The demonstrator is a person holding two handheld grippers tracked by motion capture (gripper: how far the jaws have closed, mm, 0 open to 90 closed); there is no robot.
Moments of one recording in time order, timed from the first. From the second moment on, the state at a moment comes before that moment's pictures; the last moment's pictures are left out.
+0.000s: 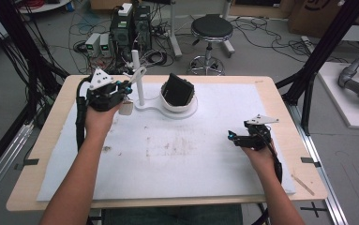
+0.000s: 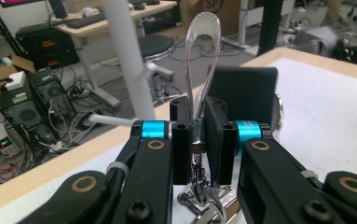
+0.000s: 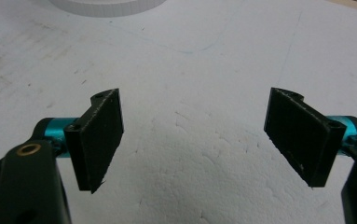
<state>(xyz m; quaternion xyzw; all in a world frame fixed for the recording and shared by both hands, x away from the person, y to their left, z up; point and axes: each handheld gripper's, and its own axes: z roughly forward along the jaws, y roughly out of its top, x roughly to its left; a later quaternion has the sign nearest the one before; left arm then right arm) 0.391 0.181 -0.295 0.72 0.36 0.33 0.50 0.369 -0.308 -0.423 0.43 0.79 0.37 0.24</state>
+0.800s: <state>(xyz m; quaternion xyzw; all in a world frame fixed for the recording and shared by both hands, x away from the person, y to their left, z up) 0.426 0.186 -0.321 0.73 0.41 0.32 0.44 0.367 -0.306 -0.422 0.43 0.79 0.37 0.24</state>
